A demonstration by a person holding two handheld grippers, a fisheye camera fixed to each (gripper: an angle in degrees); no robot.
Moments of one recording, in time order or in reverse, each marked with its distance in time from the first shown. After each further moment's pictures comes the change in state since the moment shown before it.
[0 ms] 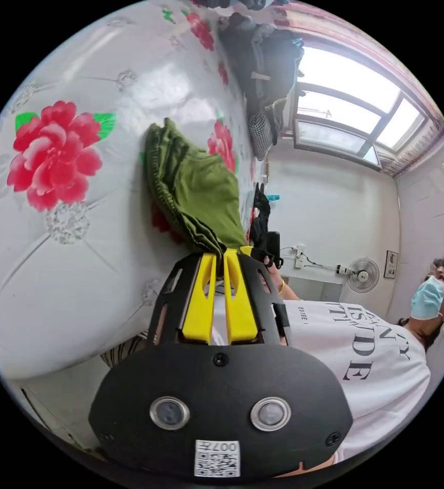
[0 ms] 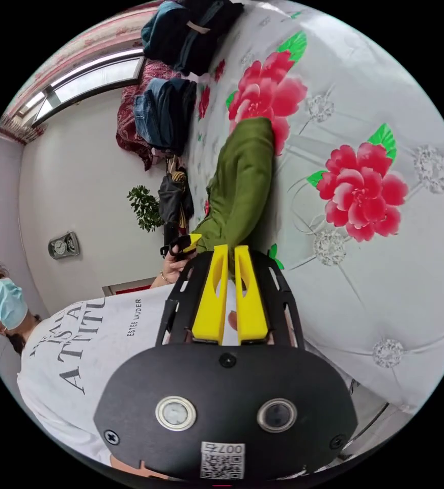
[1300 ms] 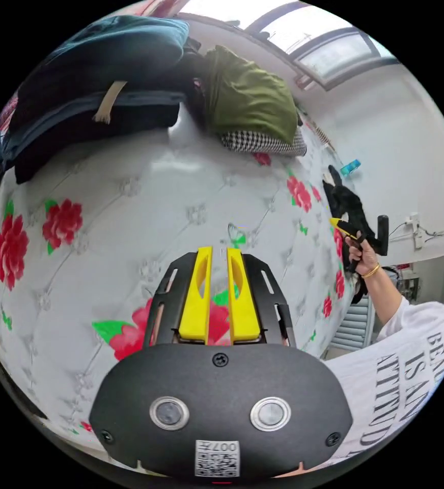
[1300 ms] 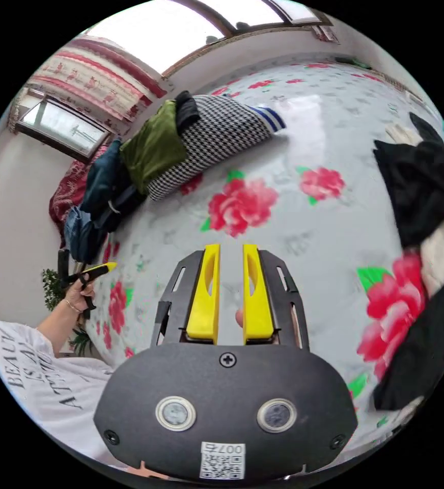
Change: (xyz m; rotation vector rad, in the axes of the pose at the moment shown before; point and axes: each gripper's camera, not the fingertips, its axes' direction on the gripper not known) left arm 0.092 -0.288 0.488 -0.073 -0.787 0.406; right arm -0.025 -0.096 -0.378 0.534 0.719 -0.068
